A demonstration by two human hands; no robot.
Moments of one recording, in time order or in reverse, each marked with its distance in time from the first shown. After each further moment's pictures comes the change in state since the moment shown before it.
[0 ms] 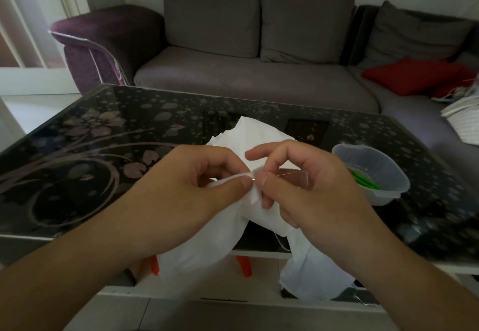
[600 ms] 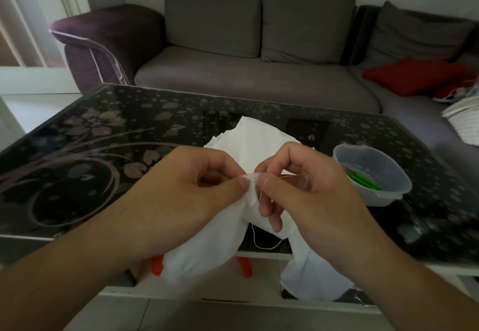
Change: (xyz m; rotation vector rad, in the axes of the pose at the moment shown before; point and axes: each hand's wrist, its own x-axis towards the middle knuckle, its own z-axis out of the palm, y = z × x) left_hand -0.002 0.000 -0.001 -0.091 -0.002 -0.097; right_hand -0.003 0.002 0.003 0.127 0.014 0.028
